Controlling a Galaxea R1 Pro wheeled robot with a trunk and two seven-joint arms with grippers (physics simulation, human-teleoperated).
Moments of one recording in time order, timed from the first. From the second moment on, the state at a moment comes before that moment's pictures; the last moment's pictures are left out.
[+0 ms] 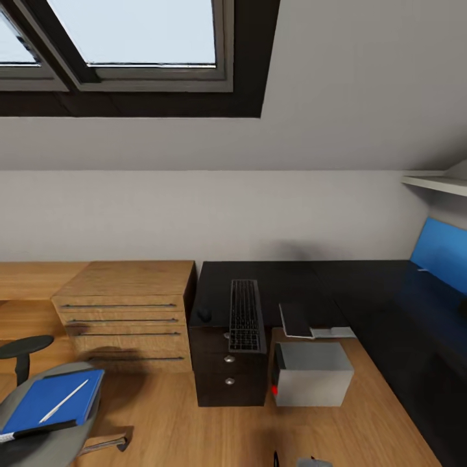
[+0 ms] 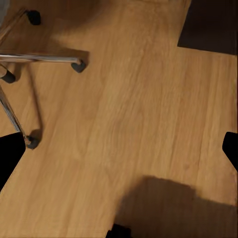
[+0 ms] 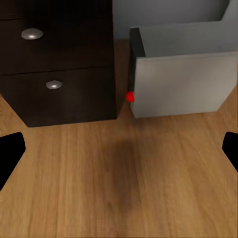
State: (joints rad) left arm -0.09 -0.04 0.00 -0.50 0.11 -0.17 0.24; right arm -0.21 0.12 0.35 -0.31 -0.24 -0.55 -0.28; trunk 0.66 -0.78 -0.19
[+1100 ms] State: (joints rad) left arm -0.09 -0.10 0.01 -1.45 0.24 0.40 0.24; right arm -0.22 0.01 0.28 -1.04 -1.19 0.13 0.10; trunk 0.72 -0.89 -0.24
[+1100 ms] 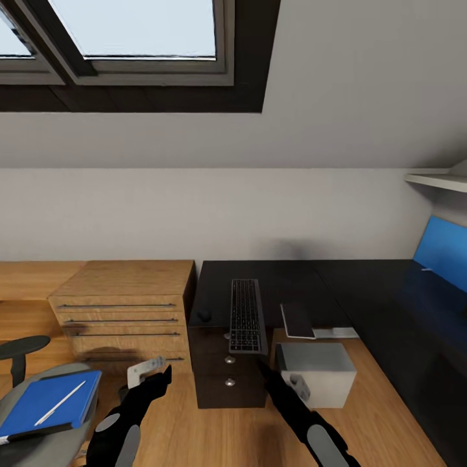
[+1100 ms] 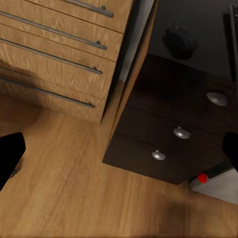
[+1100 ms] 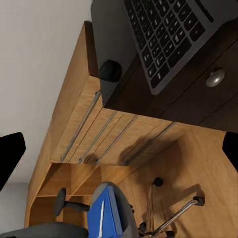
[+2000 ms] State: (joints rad) left arm -0.09 -0.10 0.00 -1.41 0.22 0.40 0.24; right arm -0.22 0.01 0.28 -1.00 -1.19 0.13 0.14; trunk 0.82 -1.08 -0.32
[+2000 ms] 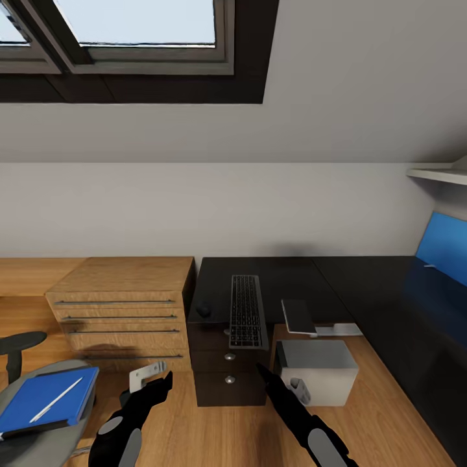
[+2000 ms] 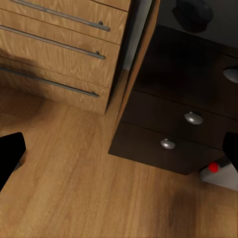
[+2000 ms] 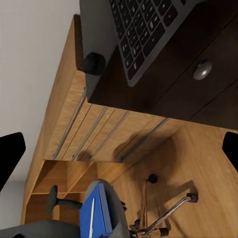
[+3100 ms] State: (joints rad) left arm -0.08 -0.10 0.00 -1.43 0.21 0.40 0.23; right arm -0.22 -0.04 0.24 -0.87 -1.10 0.13 0.67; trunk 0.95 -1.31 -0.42
